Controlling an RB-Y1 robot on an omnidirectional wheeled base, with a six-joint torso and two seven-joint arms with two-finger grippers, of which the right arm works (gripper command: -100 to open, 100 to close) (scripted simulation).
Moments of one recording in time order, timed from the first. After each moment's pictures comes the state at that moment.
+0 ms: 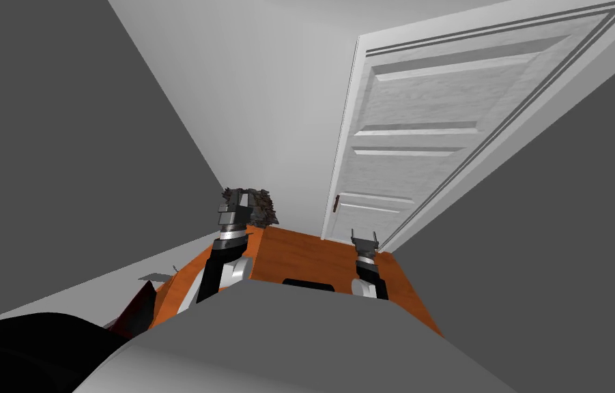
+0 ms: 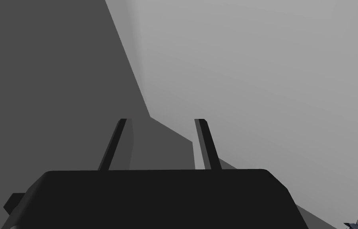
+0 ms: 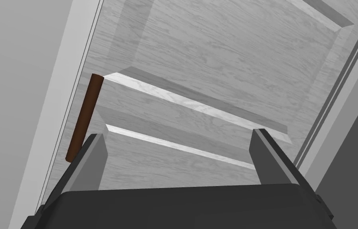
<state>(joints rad) 0.30 -0.20 0.17 -1.52 -0.60 -0.76 -0.71</state>
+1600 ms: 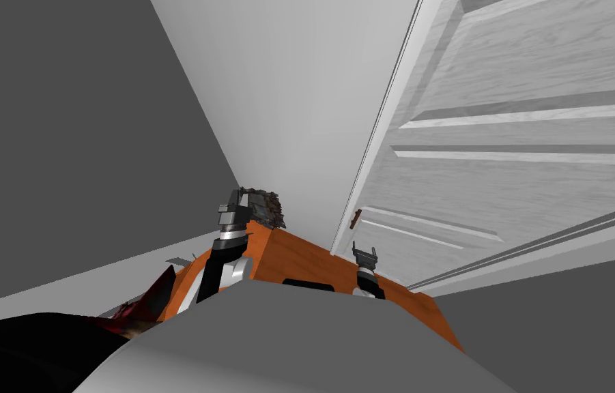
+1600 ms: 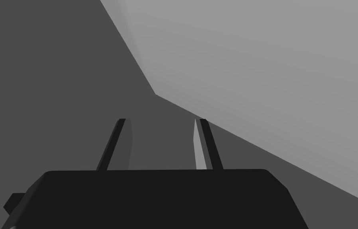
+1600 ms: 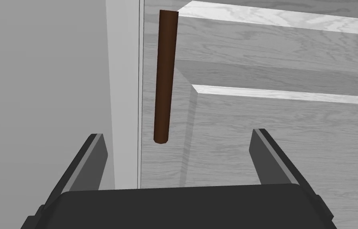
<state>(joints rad) 0.22 -0.26 0.28 -1.18 -0.84 -0.86 -1.00</state>
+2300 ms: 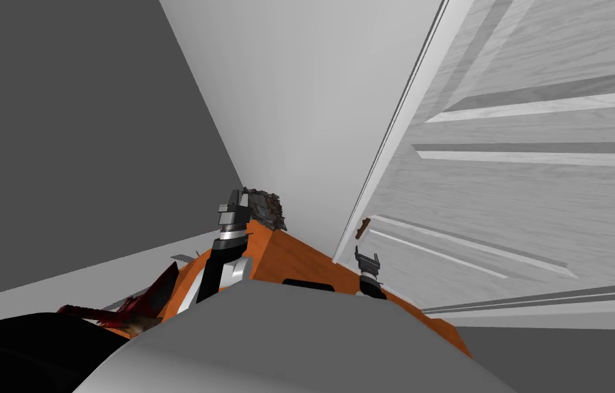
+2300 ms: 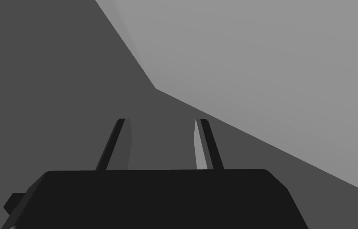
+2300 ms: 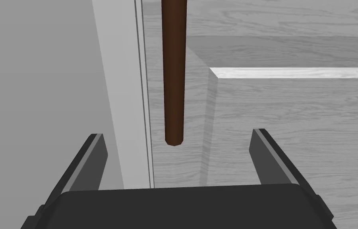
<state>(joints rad) 0.19 -0.29 0.31 -1.04 -0.93 -0.90 -1.11</state>
